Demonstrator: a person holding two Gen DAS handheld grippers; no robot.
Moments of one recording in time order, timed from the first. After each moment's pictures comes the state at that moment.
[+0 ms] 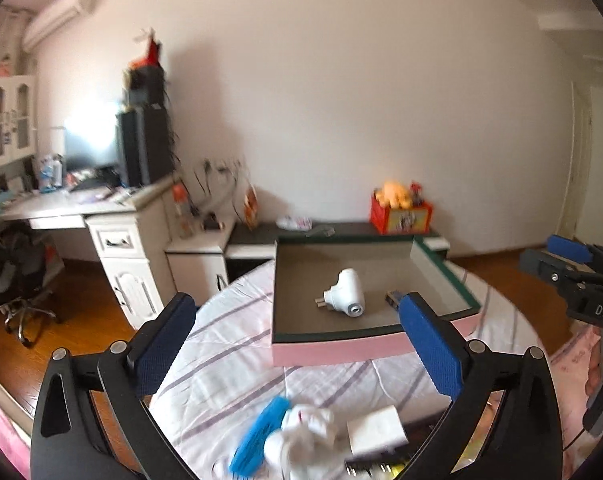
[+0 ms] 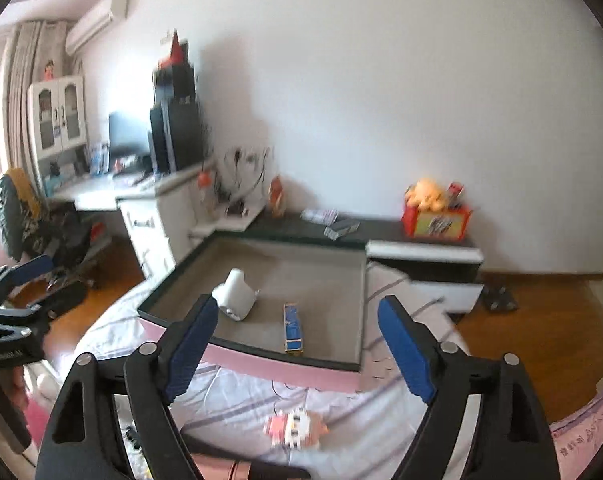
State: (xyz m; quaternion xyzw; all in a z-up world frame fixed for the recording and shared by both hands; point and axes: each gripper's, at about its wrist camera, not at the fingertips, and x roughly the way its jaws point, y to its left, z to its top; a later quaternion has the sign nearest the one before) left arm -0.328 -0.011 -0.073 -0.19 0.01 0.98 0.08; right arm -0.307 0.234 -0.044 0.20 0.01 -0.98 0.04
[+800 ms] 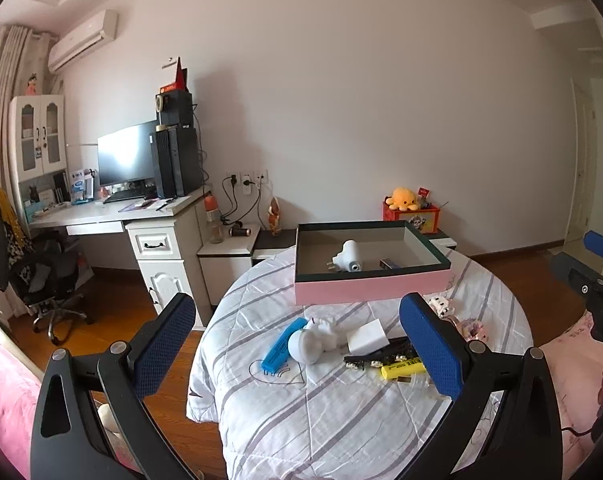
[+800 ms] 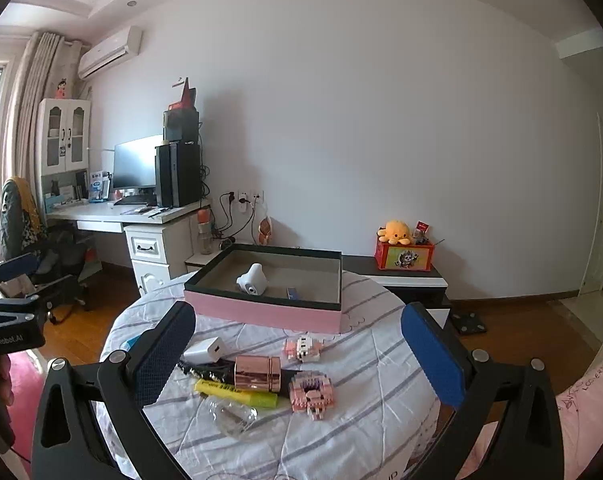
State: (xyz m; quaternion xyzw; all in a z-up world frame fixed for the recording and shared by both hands) left arm -0.189 -0.031 -0.074 -0.17 0.03 0.98 0.05; right arm -0.165 0.210 -0.049 0.15 0.02 -0.99 0.01
